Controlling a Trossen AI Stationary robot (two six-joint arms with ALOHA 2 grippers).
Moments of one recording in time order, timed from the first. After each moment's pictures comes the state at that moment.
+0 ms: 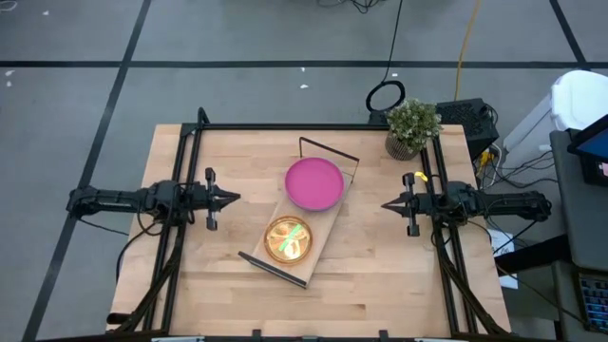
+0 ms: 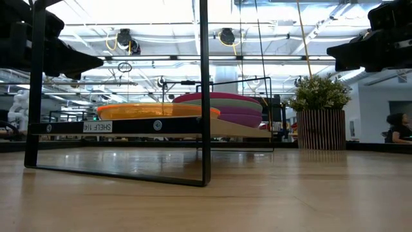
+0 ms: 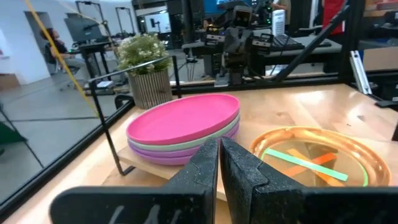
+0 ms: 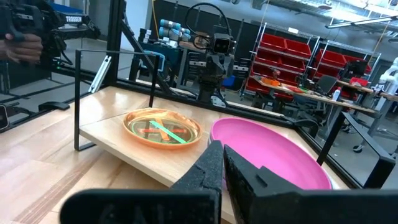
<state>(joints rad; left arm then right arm) -0.03 0.09 0.01 0.06 -0.13 0.12 0.04 0.01 0.02 0.01 -0.02 -0.22</state>
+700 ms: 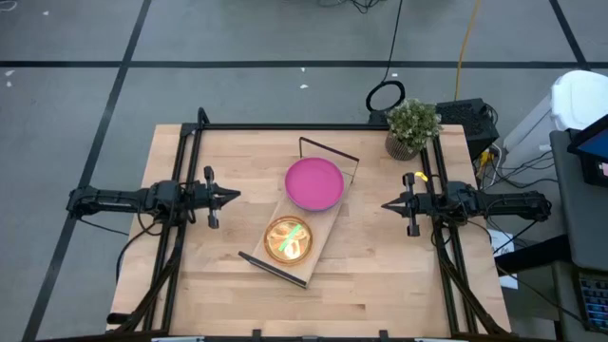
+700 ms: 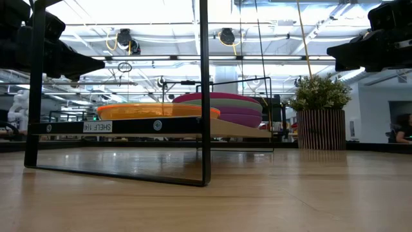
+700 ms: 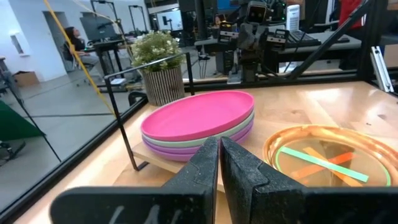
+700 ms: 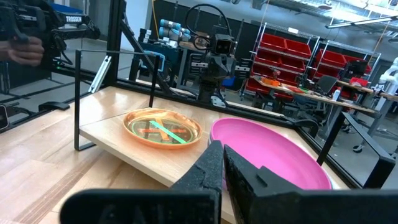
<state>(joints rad) -0.03 0.09 0.01 0.04 -0.19 0.12 0.04 0.01 0.02 0.01 -0.02 -0.22</state>
